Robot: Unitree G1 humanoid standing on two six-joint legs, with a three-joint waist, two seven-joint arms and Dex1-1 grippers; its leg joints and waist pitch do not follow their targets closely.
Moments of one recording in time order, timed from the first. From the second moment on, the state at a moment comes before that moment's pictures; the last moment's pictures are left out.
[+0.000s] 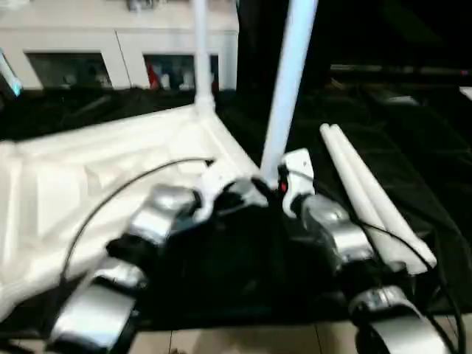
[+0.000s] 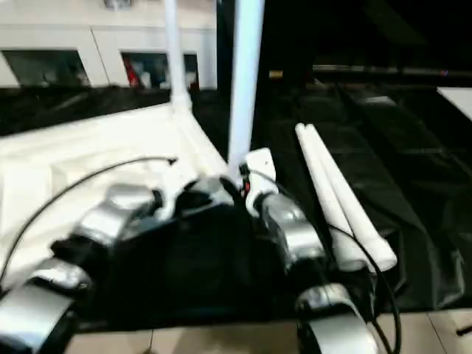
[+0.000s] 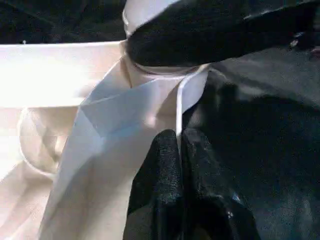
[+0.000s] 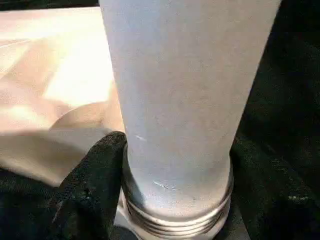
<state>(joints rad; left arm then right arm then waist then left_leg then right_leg) -0.76 0.16 -0.24 0.84 0.08 0.15 -0.74 -0.63 -0.02 0.03 0.72 0.09 0.15 0.23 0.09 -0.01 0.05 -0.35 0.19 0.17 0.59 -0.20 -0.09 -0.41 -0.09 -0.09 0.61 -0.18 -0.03</state>
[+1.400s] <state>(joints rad) -0.60 0.38 -0.22 0.66 -0.01 0.07 -1.15 -0.49 -0.28 0.17 0.51 0.13 0.10 0.91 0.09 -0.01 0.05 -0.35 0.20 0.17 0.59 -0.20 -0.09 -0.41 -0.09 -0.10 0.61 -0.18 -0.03</state>
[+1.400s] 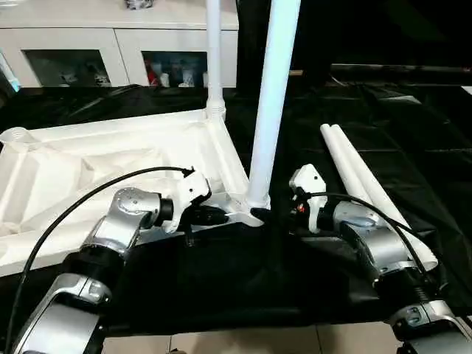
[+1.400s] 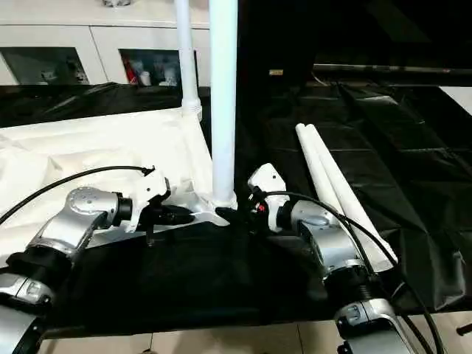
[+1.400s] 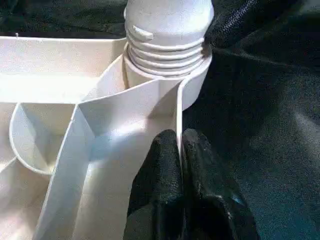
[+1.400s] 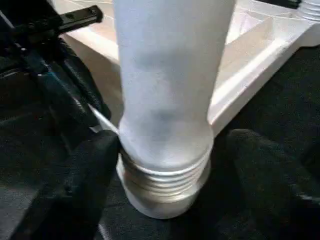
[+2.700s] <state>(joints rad) -0.59 0.39 -0.21 0.62 -0.01 0.10 -1.18 -0.49 -0.25 0.17 0.52 0.14 0.08 0.91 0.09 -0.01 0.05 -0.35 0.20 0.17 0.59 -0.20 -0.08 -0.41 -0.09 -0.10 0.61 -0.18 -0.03</state>
